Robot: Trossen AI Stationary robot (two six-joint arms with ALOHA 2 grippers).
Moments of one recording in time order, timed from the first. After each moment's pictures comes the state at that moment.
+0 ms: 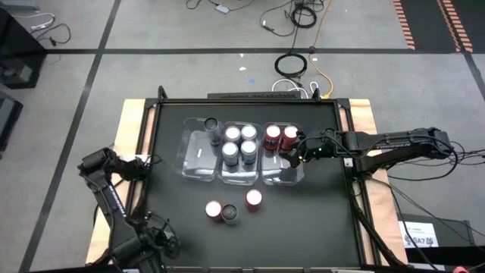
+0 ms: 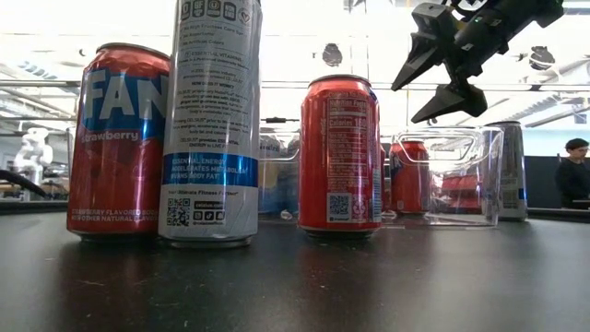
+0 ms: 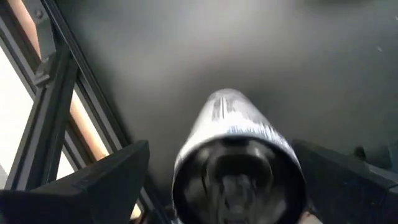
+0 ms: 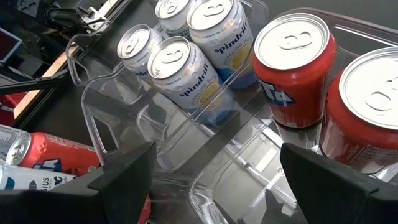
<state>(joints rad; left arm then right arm) -1.02 1.79 1.57 -1.46 -0.02 -2.19 -0.03 1.02 0.71 -0.37 0.21 0.83</state>
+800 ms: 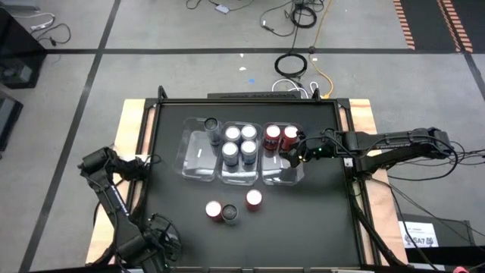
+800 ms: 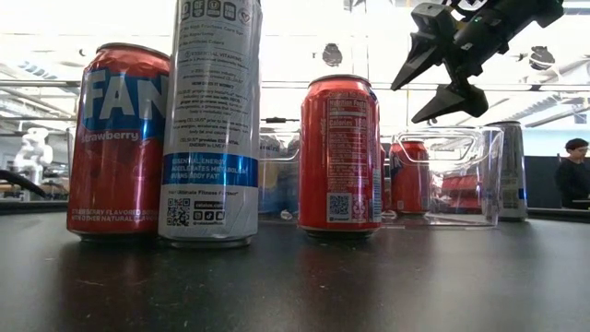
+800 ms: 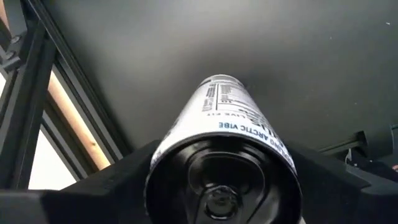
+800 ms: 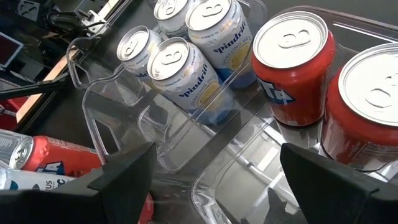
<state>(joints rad) -1.00 1.78 1.53 -1.36 0.04 -2.16 -0.03 1.02 0.71 -0.37 0.21 0.85</state>
